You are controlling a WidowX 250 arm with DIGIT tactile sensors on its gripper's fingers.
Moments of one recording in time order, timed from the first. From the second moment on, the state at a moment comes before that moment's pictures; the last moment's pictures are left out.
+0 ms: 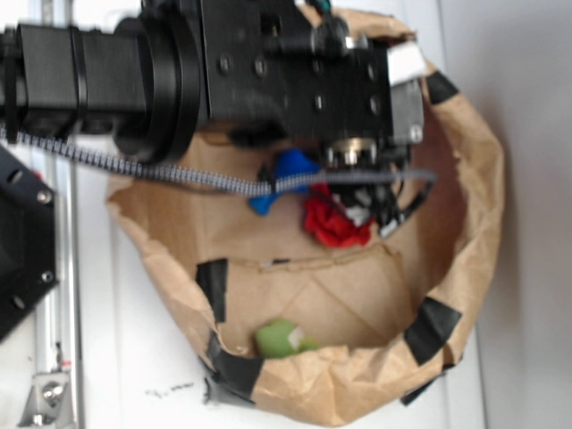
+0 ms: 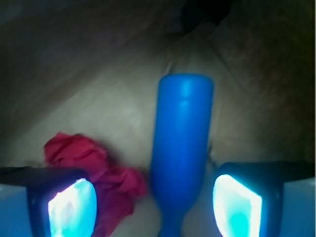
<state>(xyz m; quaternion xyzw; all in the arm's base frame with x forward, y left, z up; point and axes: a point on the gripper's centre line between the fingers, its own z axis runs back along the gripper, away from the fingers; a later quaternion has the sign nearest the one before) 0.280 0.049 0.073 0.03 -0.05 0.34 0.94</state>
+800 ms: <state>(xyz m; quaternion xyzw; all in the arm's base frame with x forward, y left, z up) 0.289 0.063 0.017 -0.01 -0.06 0.34 0.94</state>
